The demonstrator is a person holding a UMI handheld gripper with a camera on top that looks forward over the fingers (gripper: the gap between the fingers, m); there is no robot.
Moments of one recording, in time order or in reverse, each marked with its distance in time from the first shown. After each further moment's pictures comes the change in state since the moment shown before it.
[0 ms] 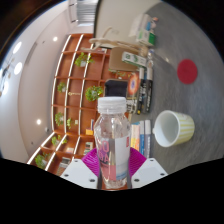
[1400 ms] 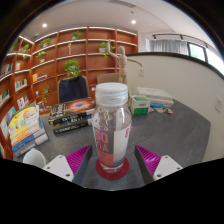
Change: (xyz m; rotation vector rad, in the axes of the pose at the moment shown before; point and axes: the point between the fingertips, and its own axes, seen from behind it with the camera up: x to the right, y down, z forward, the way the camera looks) arm 0.188 -0.241 -0.027 0.155 0.645 -1.205
